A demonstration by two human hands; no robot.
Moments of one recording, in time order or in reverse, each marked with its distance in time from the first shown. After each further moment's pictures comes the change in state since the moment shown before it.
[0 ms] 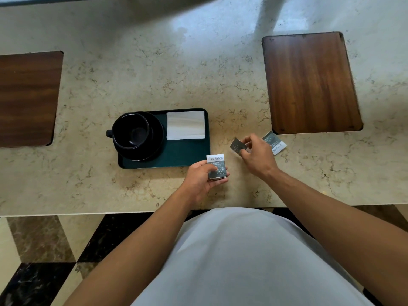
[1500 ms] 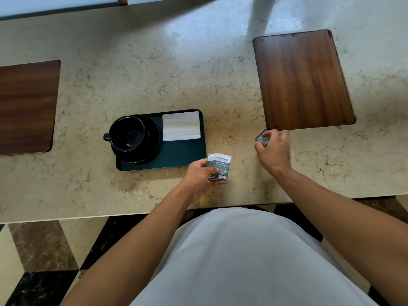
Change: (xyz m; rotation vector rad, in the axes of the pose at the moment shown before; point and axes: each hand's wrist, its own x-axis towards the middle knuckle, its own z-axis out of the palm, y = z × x) left_hand -0.010 0.003 0.007 0.218 -0.054 0.033; right_hand -0.001 0.030 -0.027 -0.068 0.214 0.166
